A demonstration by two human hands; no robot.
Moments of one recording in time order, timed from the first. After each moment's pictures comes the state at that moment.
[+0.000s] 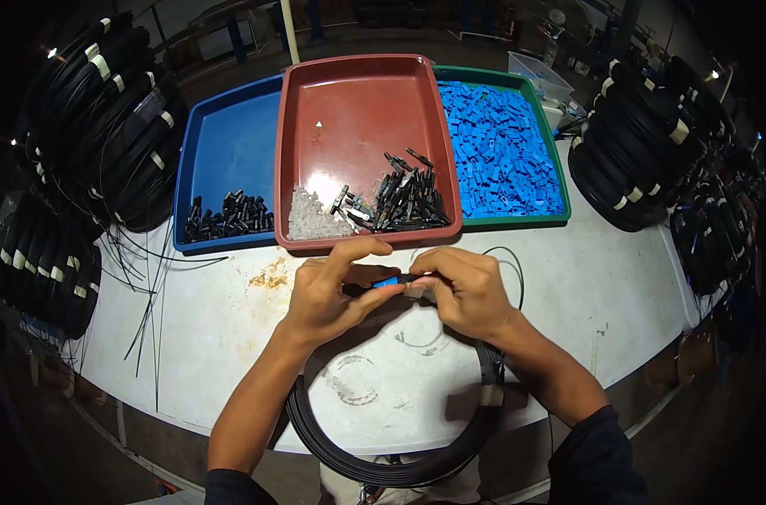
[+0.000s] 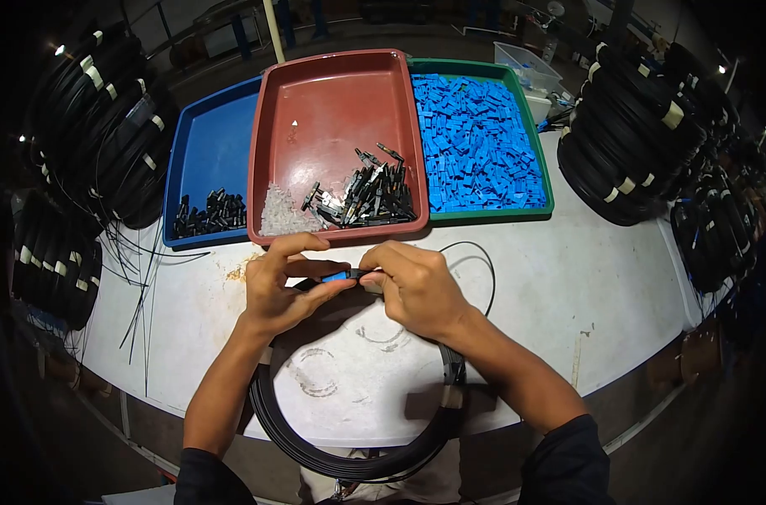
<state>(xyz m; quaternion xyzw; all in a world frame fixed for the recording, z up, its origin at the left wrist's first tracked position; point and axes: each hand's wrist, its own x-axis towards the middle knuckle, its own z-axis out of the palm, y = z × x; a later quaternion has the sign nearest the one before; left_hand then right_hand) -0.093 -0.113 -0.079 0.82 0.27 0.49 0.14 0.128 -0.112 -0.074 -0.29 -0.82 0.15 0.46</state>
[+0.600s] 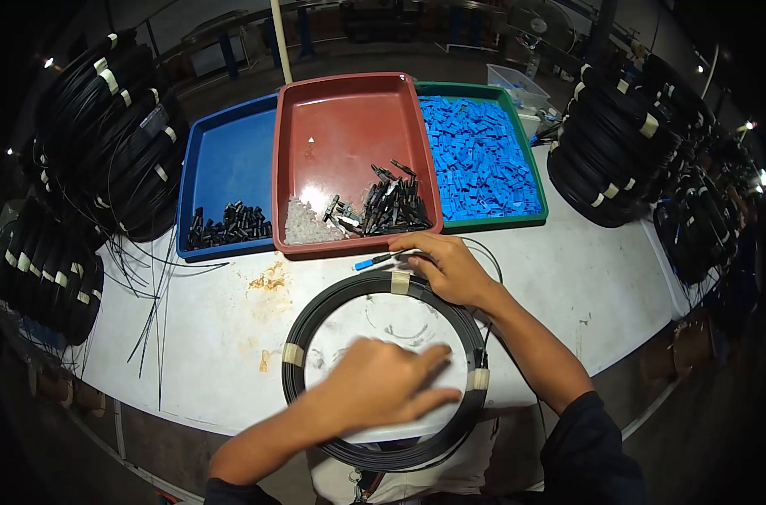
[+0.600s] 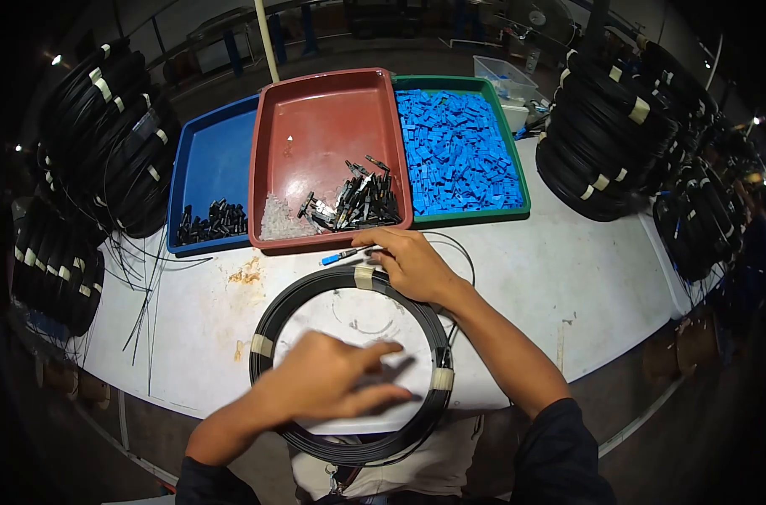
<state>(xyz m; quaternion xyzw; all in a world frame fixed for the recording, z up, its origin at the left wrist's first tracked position) -0.047 -0.209 -0.030 0.91 0.32 0.17 0.20 0.147 -0.083 -0.088 -0.33 -0.83 0.24 0.38</state>
